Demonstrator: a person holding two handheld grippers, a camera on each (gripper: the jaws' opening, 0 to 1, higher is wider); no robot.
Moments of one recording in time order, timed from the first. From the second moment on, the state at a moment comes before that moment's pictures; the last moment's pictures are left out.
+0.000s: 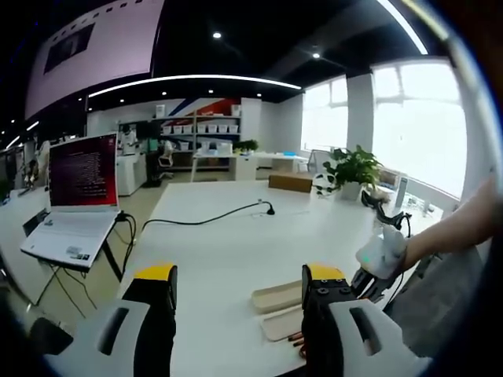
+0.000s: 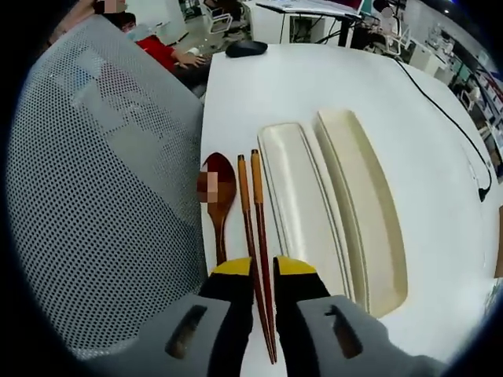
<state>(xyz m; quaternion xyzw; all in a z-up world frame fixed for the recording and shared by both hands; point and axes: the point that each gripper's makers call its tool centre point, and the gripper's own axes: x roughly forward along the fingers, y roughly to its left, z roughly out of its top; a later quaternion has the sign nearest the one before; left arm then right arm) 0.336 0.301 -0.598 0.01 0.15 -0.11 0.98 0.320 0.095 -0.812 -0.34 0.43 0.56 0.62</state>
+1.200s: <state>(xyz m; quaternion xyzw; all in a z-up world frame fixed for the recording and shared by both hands) 0.337 0.301 -0.601 0.01 0.16 -0.11 0.98 0.325 0.100 -0.832 -0.38 0.44 0.57 0.58</state>
